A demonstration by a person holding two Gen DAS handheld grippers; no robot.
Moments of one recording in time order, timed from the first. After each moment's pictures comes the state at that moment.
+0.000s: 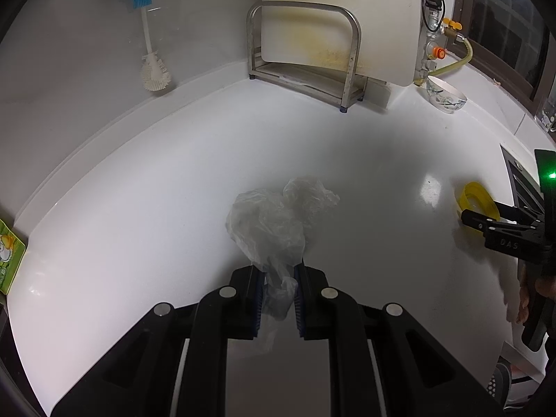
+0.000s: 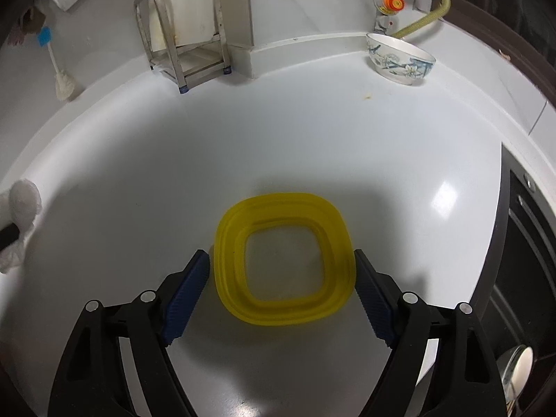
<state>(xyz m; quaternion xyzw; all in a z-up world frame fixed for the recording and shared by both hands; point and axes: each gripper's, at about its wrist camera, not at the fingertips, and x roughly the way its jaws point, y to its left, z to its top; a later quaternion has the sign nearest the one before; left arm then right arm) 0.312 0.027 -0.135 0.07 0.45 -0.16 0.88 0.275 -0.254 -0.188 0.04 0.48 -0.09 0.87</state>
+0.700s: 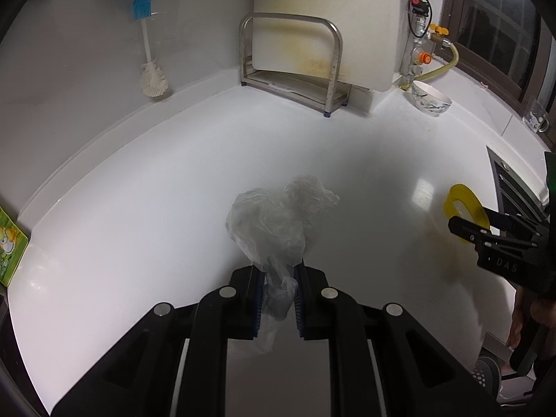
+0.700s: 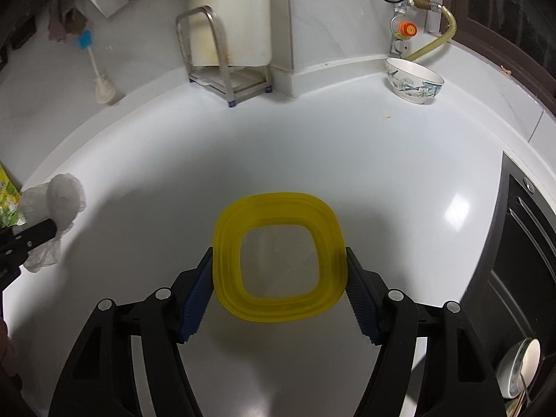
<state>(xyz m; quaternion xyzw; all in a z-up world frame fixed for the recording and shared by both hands) 0.285 0.028 -0.118 0.06 0.44 -0.18 0.88 0.238 -0.213 -0.154 0.06 0.45 -0.05 0.89</state>
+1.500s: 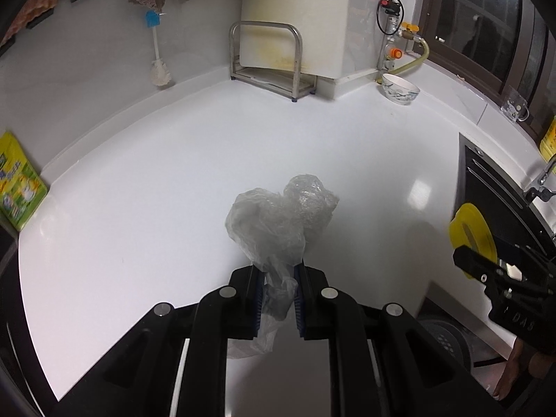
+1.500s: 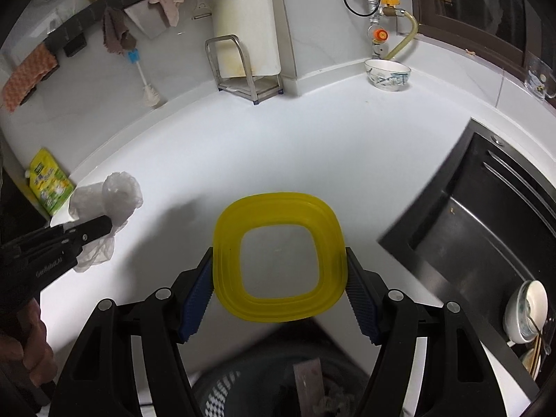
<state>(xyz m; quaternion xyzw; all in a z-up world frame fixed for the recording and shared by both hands) 0.161 0.006 -0.091 0.05 0.45 -0.16 0.88 0.083 -0.199 -0.116 0.09 0.42 -0.03 0.90</state>
